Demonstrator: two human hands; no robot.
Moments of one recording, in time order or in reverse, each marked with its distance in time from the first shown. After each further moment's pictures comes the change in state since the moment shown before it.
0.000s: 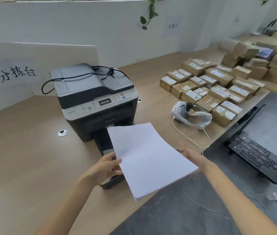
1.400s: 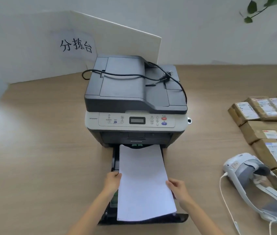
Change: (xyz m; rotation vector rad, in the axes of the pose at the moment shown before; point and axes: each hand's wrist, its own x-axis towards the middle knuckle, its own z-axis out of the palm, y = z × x) left_hand 0.184 -0.034 -0.075 0.072 0.918 -0.278; right_hand 0.269 -0.046 0.029 -0.526 -0.081 -0.044
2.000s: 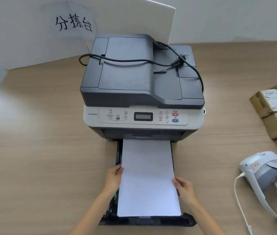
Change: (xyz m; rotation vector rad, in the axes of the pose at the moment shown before) left_hand 0.036 -0.017 -0.003 -0.071 0.009 -0.039; right_hand 0.031 0.017 0.007 0.055 0.016 0.091
